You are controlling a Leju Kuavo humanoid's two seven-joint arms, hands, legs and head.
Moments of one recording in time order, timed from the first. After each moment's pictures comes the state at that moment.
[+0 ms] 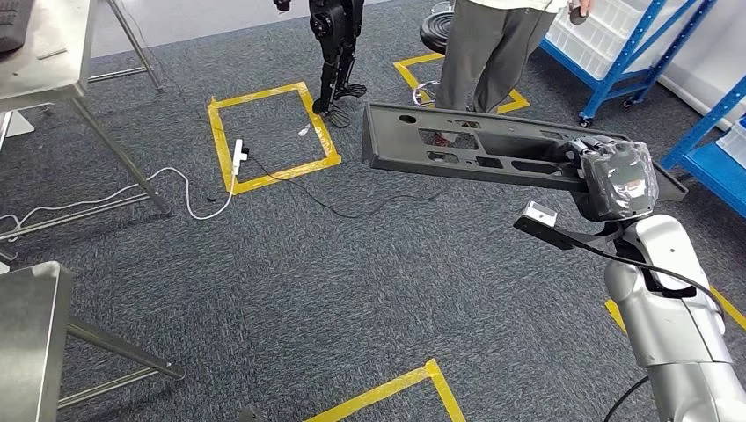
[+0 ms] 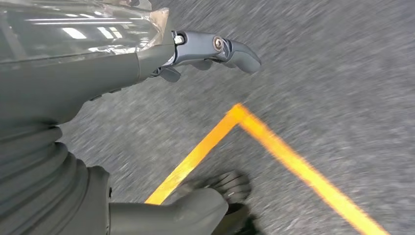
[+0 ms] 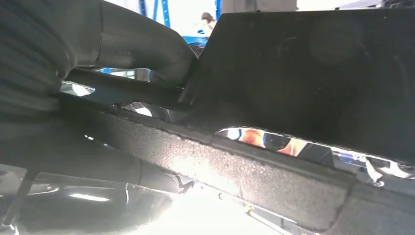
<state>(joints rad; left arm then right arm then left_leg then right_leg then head) -0.12 -0.16 0.25 -0.21 -0.61 0.21 -0.33 -0.61 -0.40 0.25 -1.24 1.10 -0.34 -0.28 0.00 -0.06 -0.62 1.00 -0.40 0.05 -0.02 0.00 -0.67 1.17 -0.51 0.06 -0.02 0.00</state>
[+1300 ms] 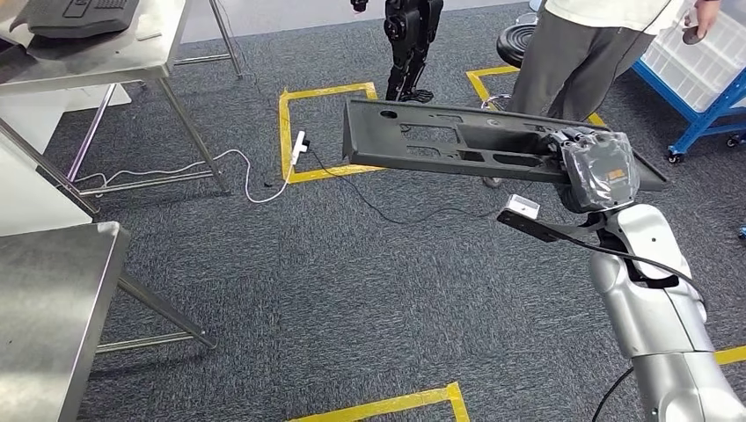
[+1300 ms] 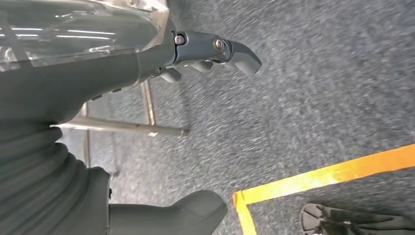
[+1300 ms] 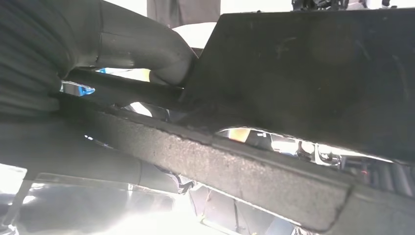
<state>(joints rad) -0.06 -0.09 0.32 -0.19 -0.59 0.25 0.13 -0.64 -0.34 0.27 -1.24 1.14 -0.31 -0.27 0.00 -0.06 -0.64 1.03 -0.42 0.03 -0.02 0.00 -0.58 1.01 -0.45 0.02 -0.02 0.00</state>
